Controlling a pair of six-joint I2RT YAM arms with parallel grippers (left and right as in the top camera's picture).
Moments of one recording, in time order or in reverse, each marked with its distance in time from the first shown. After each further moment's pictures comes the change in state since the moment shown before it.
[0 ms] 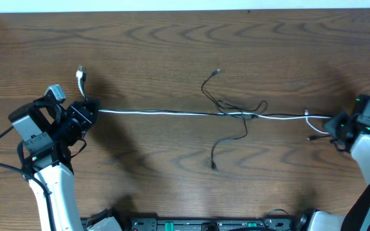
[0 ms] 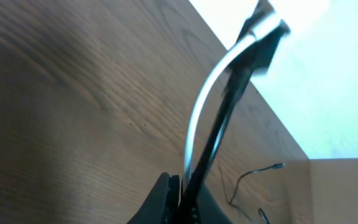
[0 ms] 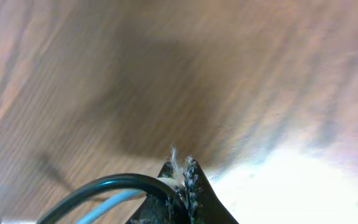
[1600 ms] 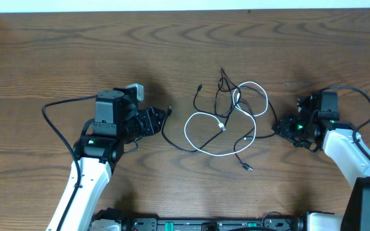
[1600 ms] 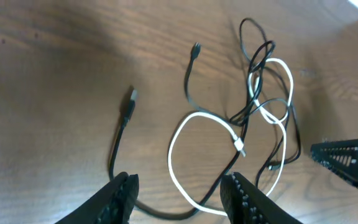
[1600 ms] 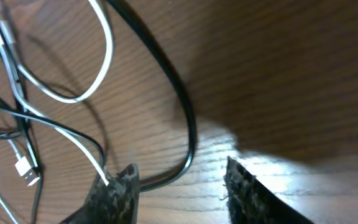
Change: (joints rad) left arm -0.652 0.018 0.000 -0.081 -0.326 0.064; right arm 0.351 0.005 -0.002 -0.145 -0.374 -0.101
